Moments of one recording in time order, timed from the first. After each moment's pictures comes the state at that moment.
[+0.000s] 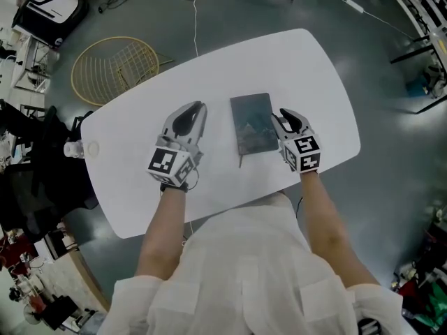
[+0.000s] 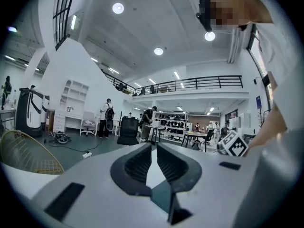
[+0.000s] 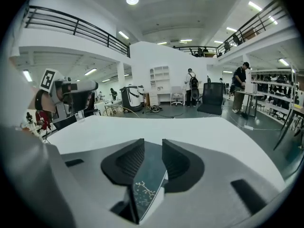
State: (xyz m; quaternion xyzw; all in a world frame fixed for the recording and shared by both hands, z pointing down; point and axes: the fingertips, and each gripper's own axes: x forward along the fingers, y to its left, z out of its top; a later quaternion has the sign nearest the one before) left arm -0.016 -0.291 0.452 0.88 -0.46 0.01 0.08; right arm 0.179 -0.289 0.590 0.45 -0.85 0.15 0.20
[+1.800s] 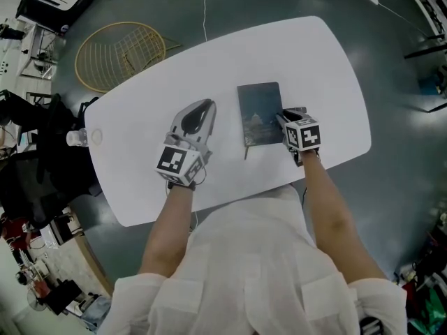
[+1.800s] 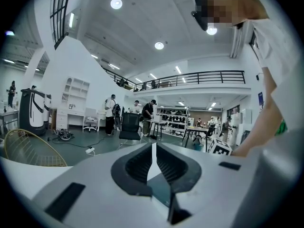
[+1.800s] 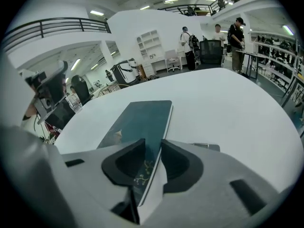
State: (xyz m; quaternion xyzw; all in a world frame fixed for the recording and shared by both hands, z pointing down) left arm -0.003 -0.283 0.479 0.88 -0.46 0.04 0.09; right arm 0.184 -0.281 0.704 0.41 -0.79 0.33 0.32
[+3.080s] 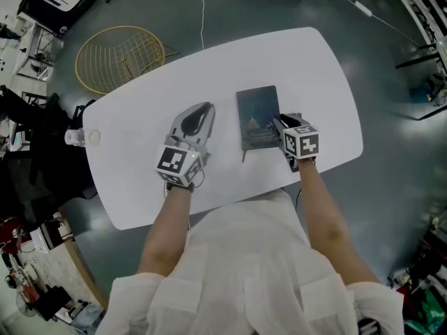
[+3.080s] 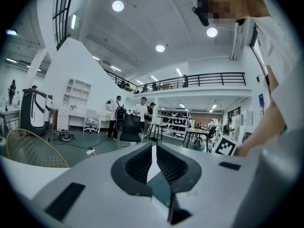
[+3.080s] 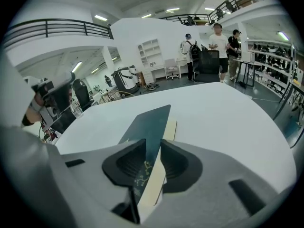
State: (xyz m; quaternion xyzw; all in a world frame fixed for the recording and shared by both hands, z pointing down) left arm -0.019 -0.272 0.476 0.88 -0.47 0.02 0.09; right arm 0.175 -0.275 0.654 0.43 -0.80 0.30 0.29
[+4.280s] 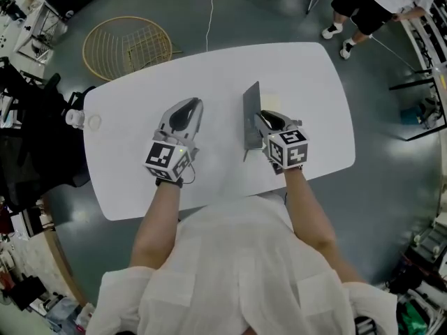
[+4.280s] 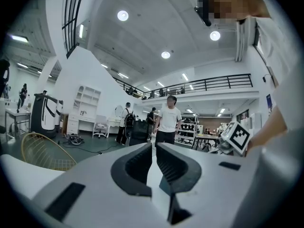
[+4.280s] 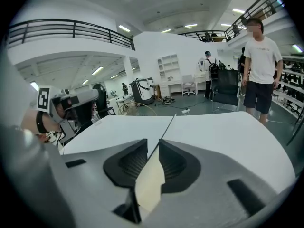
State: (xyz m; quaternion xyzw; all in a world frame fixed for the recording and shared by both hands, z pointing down) left arm -0.090 -0.252 0.451 0.86 -0.51 -0.01 0.07; right arm 0.073 -0.263 0.563 0.38 -0.87 0.21 0.23
